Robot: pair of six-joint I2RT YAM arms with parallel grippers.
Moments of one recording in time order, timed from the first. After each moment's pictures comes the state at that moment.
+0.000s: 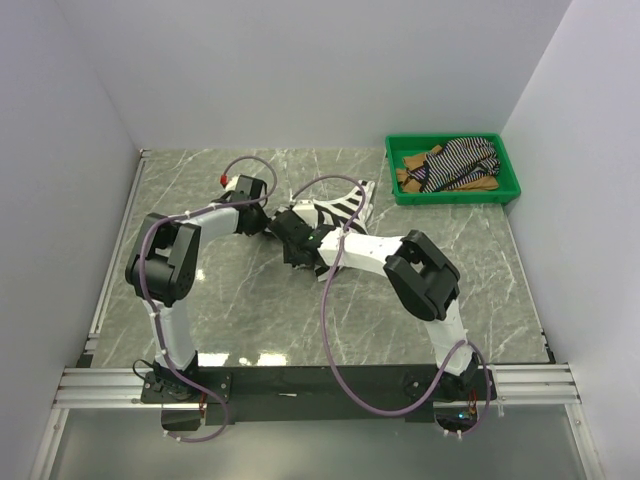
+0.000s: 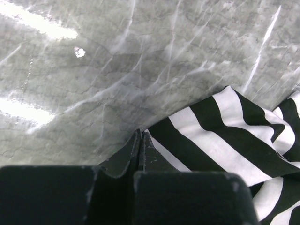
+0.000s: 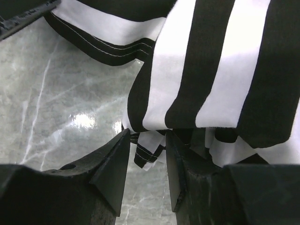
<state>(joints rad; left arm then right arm) -0.32 1.94 1.22 -0.20 -0.18 -0.81 0.91 2.07 1.48 -0.37 0.40 0.71</state>
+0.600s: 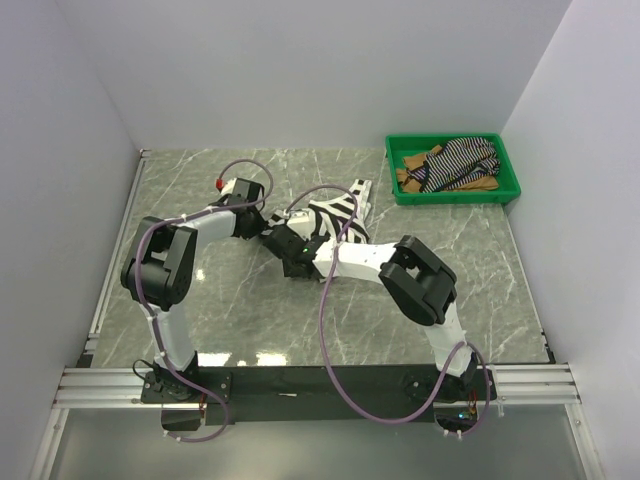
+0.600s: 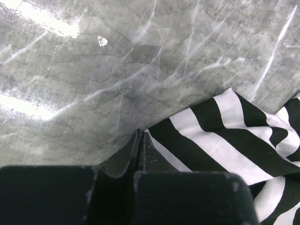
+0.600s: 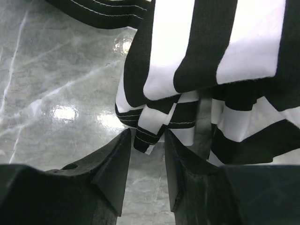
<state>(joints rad) -0.32 1.89 1.16 -0.20 -0.20 -0.83 0.97 2.07 1.43 -0.40 0.45 0.70</state>
